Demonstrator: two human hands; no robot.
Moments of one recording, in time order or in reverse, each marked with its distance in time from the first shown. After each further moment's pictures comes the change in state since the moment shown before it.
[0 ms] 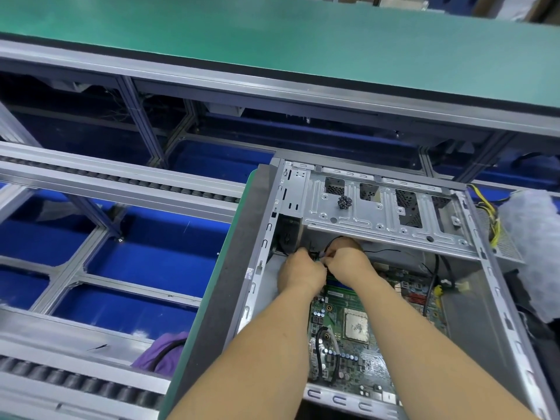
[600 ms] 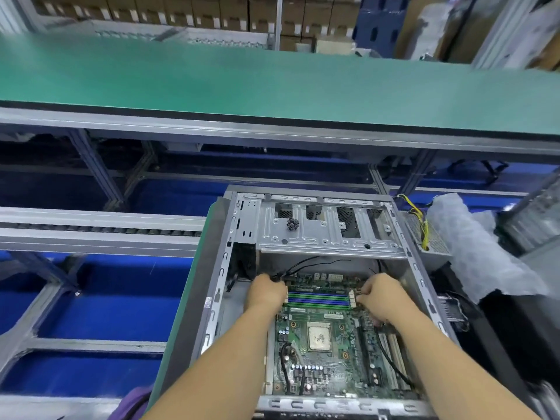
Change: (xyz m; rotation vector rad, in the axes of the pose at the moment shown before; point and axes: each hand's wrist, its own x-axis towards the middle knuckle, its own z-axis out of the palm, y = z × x) left_hand -0.001 0.006 0.000 -0.071 -0.057 -0.061; right_hand -0.092 0.105 -0.060 0.105 0.086 0.280
